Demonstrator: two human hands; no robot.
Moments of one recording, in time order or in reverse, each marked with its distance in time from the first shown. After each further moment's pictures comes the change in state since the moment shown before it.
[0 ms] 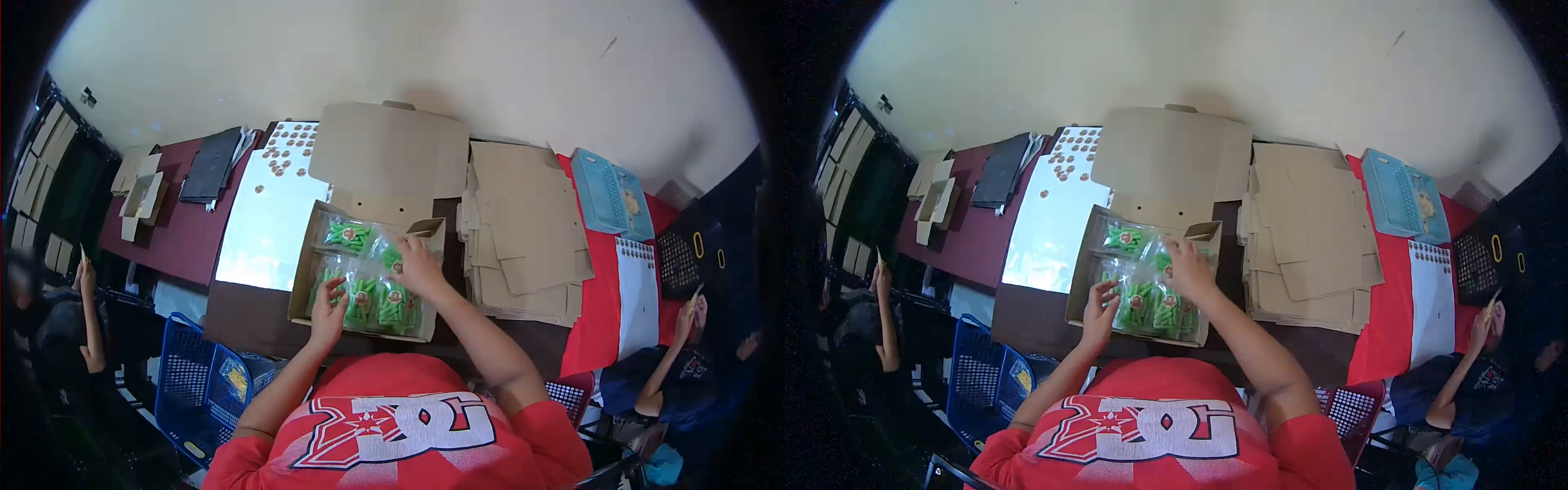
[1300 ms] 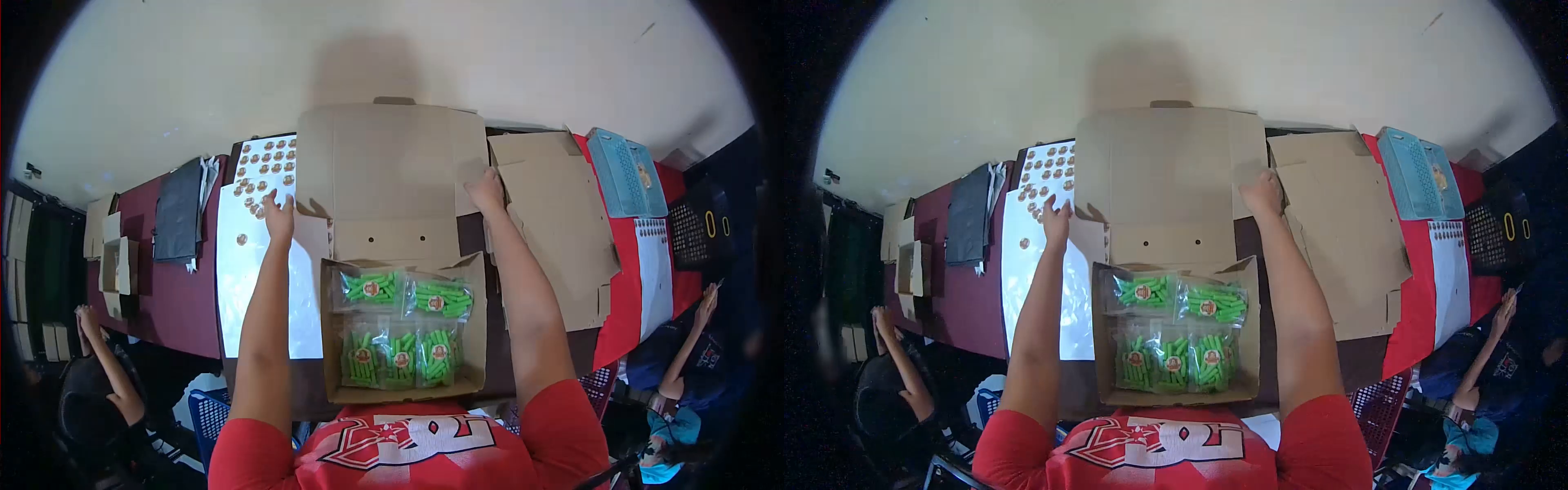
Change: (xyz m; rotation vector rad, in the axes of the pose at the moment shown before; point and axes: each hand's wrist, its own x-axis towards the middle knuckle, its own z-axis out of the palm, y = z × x) left_hand 0.427 -0.130 -0.088 0.365 0.272 0.016; right_hand 0.215 0.212 -0.005 0.033 0.285 0.870
